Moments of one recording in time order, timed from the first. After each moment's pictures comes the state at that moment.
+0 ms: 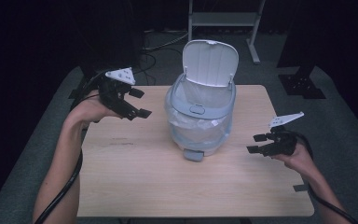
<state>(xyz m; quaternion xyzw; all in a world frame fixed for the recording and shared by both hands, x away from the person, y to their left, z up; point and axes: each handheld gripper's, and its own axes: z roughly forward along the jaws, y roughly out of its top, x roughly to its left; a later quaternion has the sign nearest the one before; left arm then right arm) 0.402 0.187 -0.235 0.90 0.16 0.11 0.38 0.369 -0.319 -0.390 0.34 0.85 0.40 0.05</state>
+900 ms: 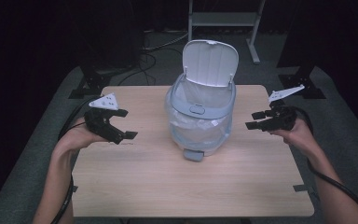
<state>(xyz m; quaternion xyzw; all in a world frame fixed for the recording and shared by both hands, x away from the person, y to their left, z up) 0.369 0.228 -0.294 0.89 0.20 0.13 0.39 0.411 -0.310 -0.332 0.33 0.85 0.40 0.07</state>
